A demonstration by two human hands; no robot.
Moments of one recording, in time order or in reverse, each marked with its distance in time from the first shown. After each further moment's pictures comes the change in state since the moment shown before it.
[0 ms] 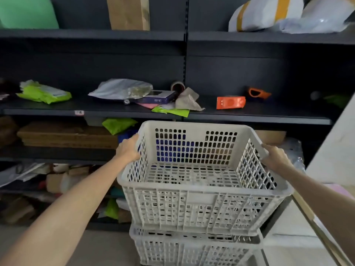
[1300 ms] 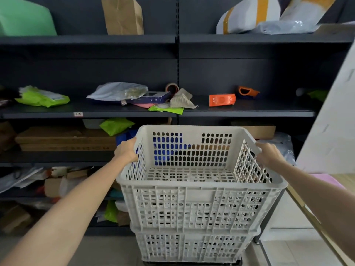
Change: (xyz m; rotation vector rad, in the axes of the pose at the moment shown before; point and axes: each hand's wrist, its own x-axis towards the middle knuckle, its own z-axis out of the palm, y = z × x) left_hand -0.030 -0.002 0.006 0.067 -0.015 -0.009; right_hand -0.017 0.027 0.014 -0.055 0.028 -0.007
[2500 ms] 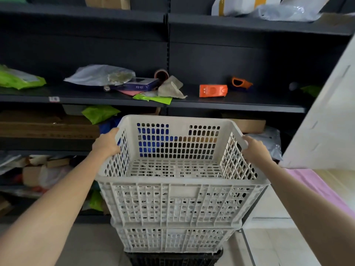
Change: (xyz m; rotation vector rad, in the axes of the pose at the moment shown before) left_hand 0.008 0.000 0.010 -0.096 0.008 -0.045; right_hand 0.009 0.000 0.002 -0.046 -0.006 -0.055
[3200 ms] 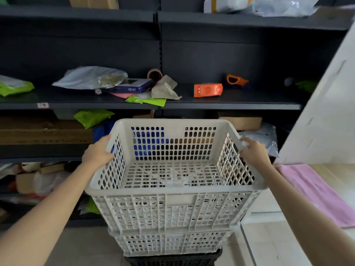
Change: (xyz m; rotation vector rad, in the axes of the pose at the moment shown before) left_hand -0.008 0.000 -0.004 -0.201 -0.018 -0.030; right_hand -0.002 0.007 -0.007 0.171 0.048 0.066
